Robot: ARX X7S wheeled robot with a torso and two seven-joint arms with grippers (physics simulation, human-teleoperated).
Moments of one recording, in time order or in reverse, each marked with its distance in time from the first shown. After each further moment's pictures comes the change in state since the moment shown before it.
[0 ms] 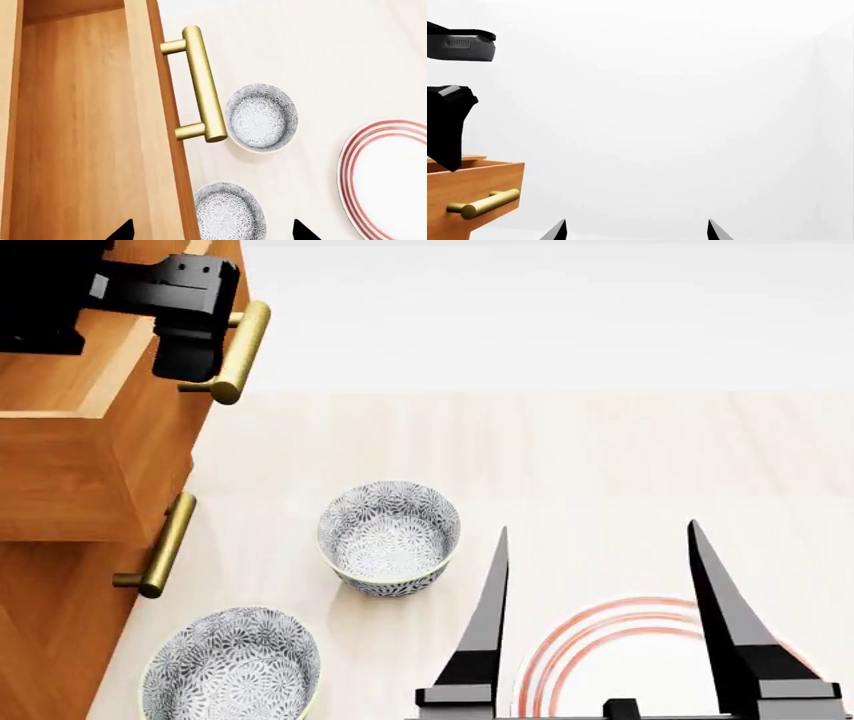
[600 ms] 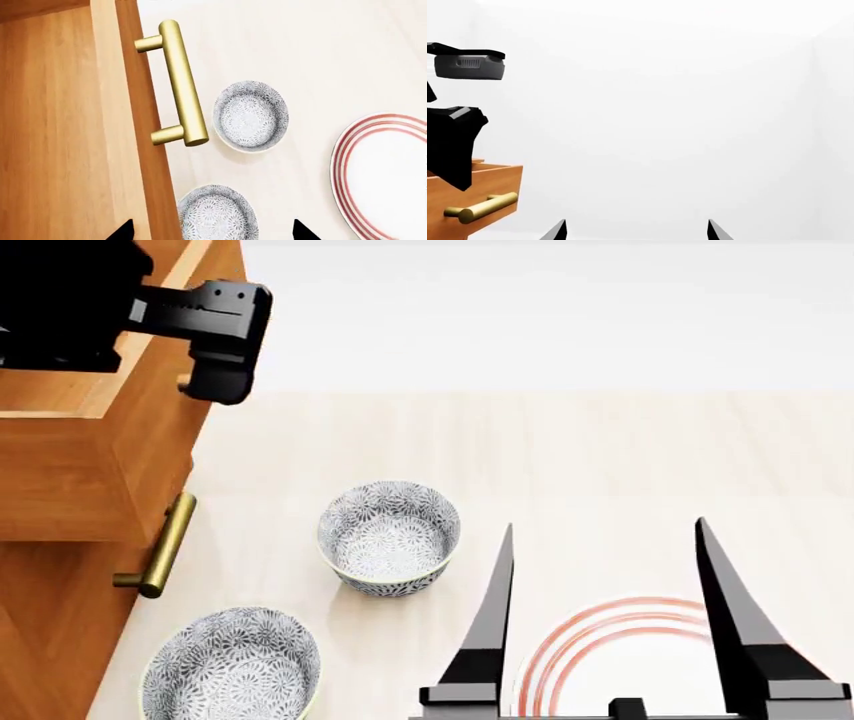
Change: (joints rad) left arm 0.057 0.000 -0.215 0.006 0.133 0.001 -0.063; right arm 0.004 0.011 0.003 -0.011 0.012 0.002 0.014
